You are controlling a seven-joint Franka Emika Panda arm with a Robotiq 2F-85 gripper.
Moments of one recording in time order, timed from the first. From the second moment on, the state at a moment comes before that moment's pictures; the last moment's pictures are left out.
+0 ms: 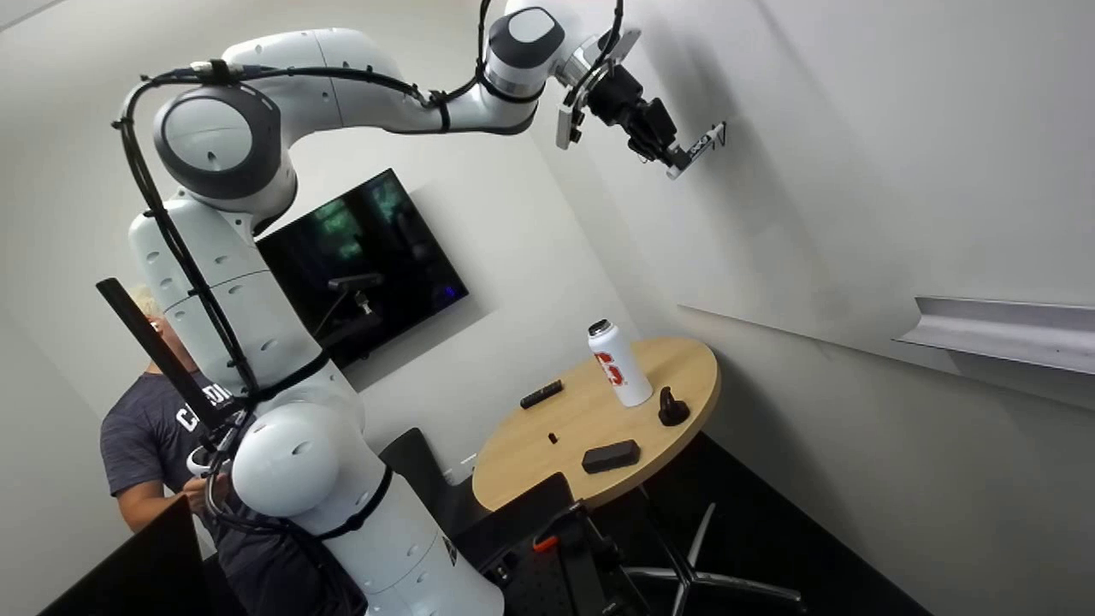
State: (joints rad) arm 0.16 0.06 0.11 -1.75 -0.30 1.97 0.38
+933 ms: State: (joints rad) arm 0.14 0.10 0.10 -1.75 -0.26 1.96 0.38
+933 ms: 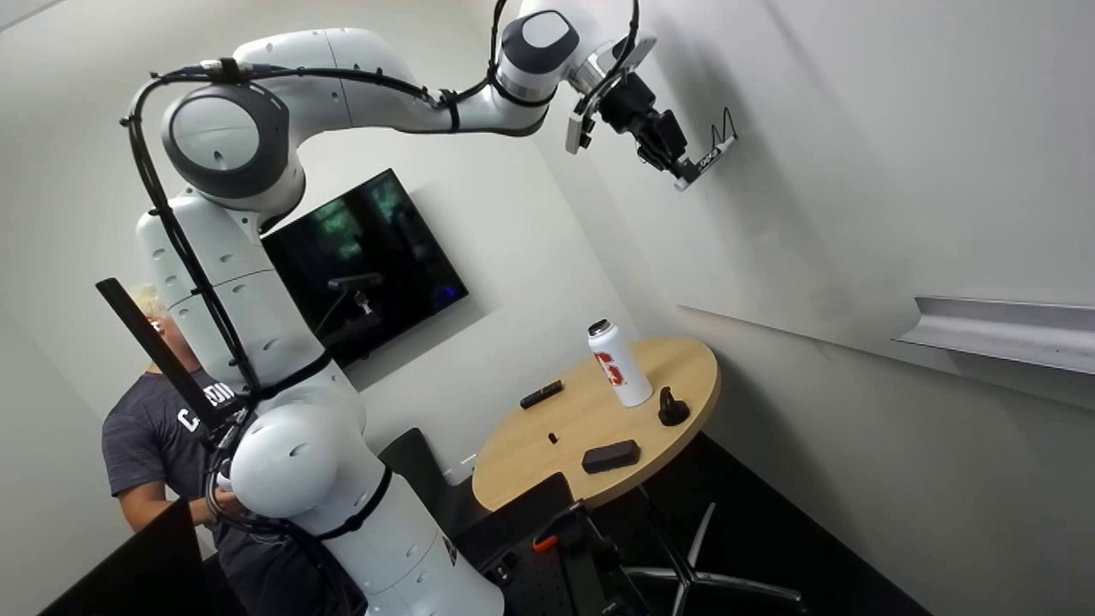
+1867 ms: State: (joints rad) arm 0.11 0.05 0.07 -1.75 -0.26 1.96 0.38
